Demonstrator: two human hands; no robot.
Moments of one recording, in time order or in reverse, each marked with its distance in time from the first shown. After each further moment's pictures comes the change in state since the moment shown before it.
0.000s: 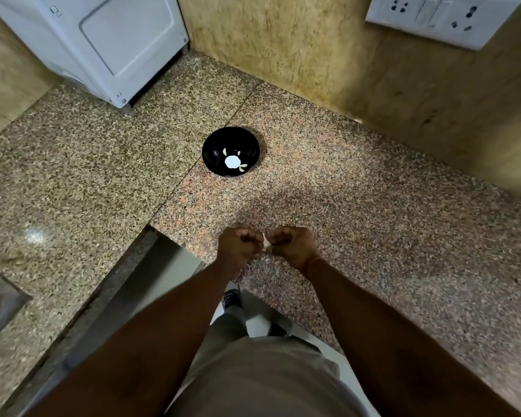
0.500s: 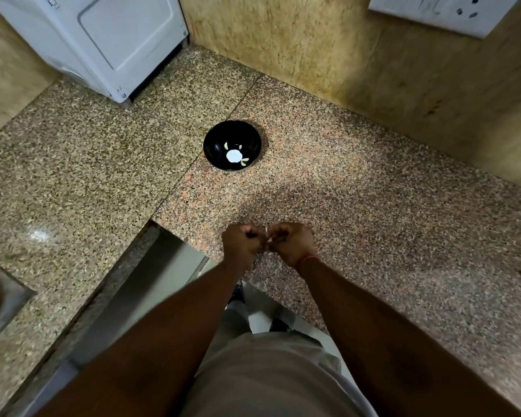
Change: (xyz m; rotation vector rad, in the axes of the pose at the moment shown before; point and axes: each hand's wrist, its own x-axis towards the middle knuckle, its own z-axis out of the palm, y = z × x) left_hand -0.001 -0.010 0.014 0.223 0.154 0.127; right_hand -0.013 -0.007 0.015 -0.160 0.091 -0.058
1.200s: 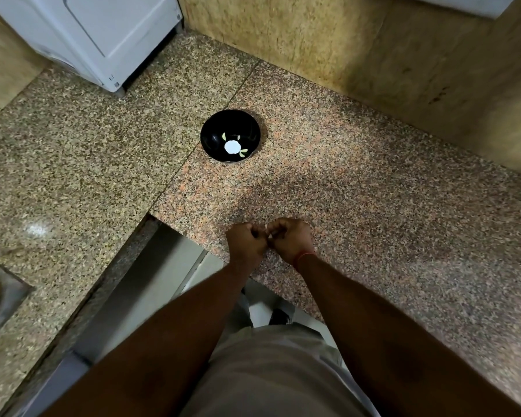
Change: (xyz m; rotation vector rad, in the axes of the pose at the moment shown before) left_hand -0.013 0.005 0.012 0.155 0.064 -0.034; right_hand -0.002 0.001 0.008 -0.168 0.043 -0.016
